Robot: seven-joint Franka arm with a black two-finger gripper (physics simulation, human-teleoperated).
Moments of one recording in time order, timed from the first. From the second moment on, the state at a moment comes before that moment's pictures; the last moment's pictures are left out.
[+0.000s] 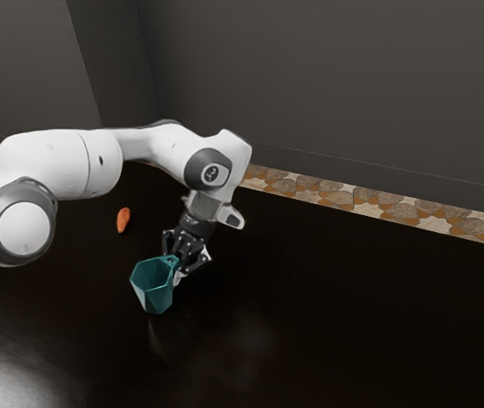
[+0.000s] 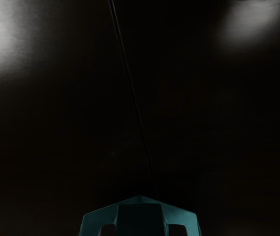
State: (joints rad) arm 0.18 0.87 -0.44 -1.24 0.46 1.34 -0.18
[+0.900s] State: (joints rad) arm 0.22 0.87 -0.48 -1.24 0.44 1.35 -0.47
